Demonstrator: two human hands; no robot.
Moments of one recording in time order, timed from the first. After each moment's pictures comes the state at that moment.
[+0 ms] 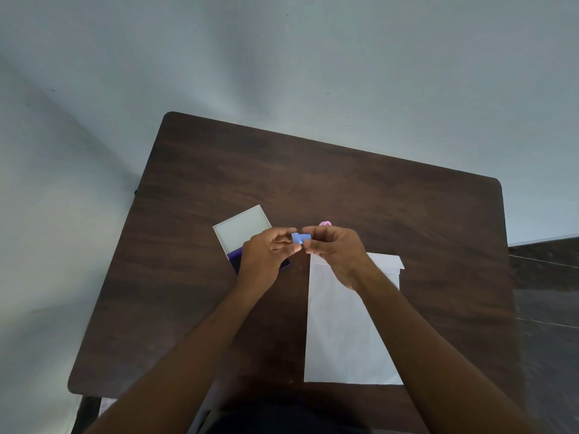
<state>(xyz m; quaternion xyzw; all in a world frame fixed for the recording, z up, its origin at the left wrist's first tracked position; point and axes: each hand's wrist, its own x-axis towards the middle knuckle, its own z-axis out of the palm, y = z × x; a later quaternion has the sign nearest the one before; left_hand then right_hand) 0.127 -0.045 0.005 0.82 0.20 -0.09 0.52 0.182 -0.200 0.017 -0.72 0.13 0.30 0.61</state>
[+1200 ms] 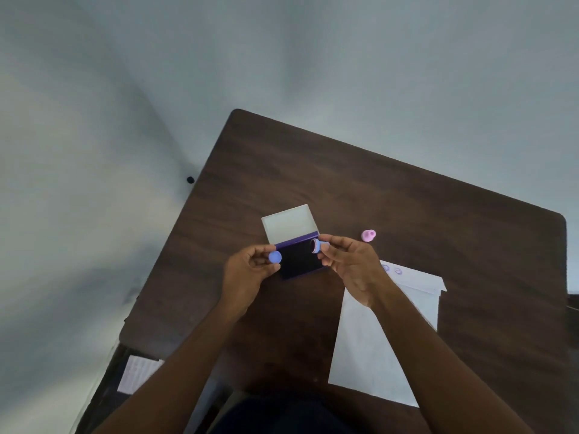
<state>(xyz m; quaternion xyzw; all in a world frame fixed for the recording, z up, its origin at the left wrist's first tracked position) 0.044 0.034 -0.017 0.69 0.34 -0.01 0.63 0.155 -0.161 0.017 -0.59 0.12 0.38 0.70</state>
